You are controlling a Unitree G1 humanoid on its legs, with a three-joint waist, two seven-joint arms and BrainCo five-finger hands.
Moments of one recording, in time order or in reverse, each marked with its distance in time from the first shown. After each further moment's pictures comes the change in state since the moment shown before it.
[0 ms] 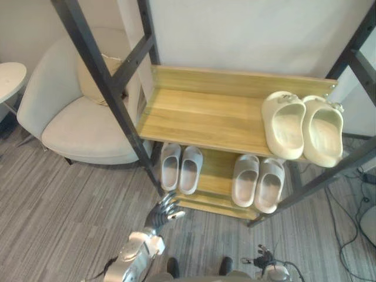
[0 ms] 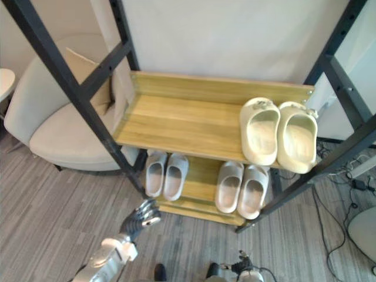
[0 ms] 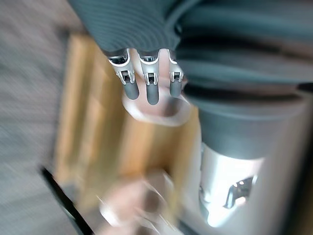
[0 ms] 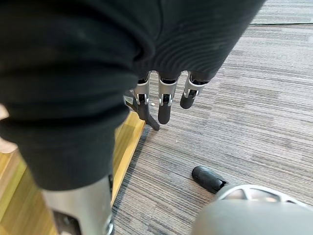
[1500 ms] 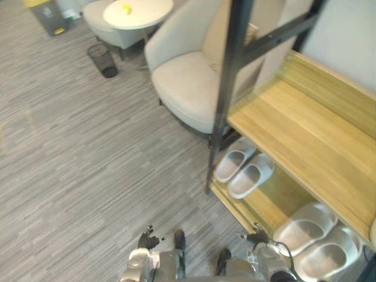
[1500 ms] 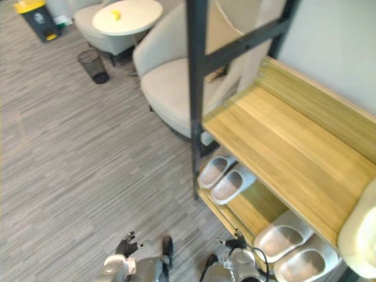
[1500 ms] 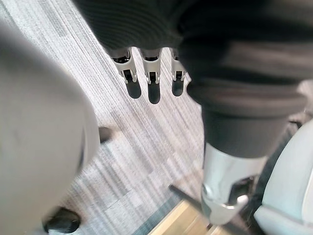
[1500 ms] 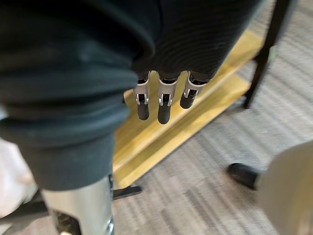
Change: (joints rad) left arm -0.179 -0.246 0.322 0.540 0.362 0.009 0.153; right arm -0.113 0.076 -0.154 -0.052 0.025 0.011 -0.057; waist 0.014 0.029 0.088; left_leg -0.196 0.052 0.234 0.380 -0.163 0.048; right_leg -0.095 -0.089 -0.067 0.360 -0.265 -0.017
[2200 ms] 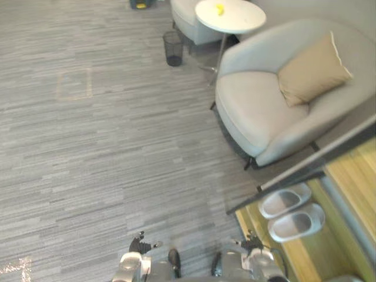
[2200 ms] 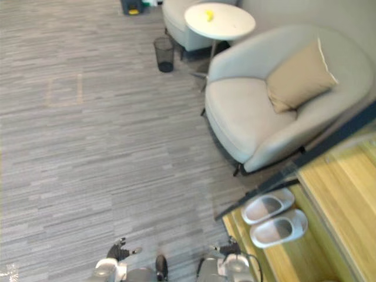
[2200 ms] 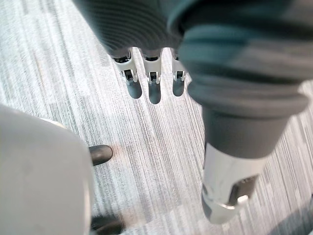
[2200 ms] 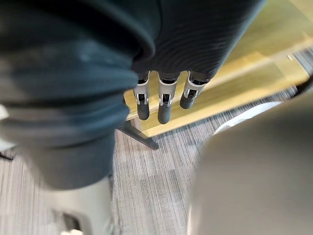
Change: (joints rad) left arm -0.020 0.091 -0.031 0.077 0.056 0.025 0.020; right arm 0.007 0.022 0.052 0.044 0.025 0.000 0.011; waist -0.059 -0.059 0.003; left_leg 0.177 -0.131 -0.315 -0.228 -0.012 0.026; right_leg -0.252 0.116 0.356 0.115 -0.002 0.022
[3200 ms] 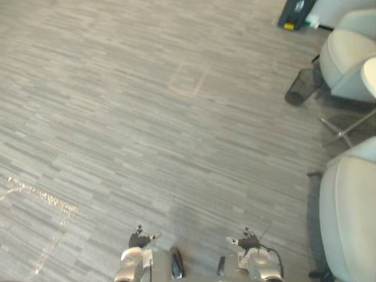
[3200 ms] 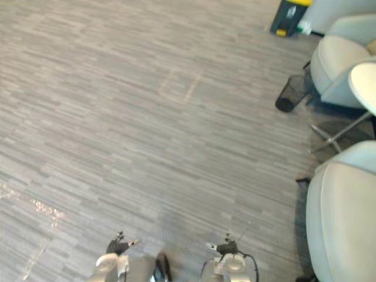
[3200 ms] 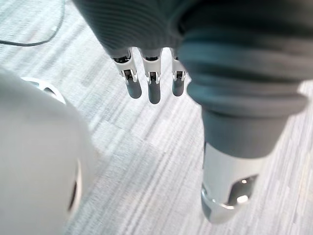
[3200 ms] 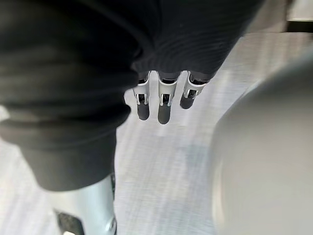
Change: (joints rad) left arm 0.023 -0.070 0.108 -0.087 -0.029 0.000 0.022; right arm 0.032 0.040 -0.007 -0.071 -0.001 0.003 -0.008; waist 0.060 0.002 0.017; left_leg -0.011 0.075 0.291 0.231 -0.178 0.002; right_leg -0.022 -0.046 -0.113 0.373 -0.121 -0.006
